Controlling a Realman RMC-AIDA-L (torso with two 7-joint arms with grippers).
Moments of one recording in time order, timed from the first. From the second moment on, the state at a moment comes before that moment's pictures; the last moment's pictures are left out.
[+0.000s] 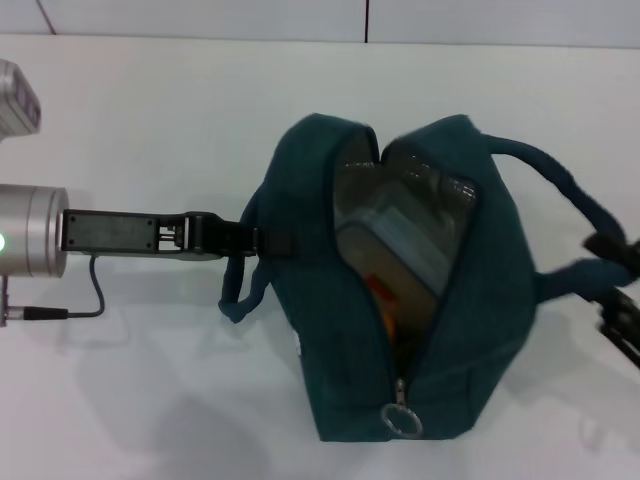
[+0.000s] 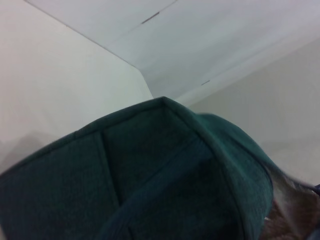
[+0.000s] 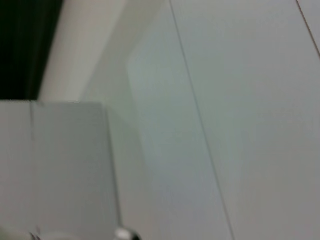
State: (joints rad) left arm -0.51 -2.02 0.77 0.67 1.93 1.82 -2.19; right arm 0.28 1.99 -1.87 -0.15 -0.40 -1.89 0.62
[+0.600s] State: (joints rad) left arm -0.51 -2.02 0.77 0.67 1.93 1.78 -2.17; right arm 0.32 1.95 -1.85 -0.09 -0.49 -2.03 0.67
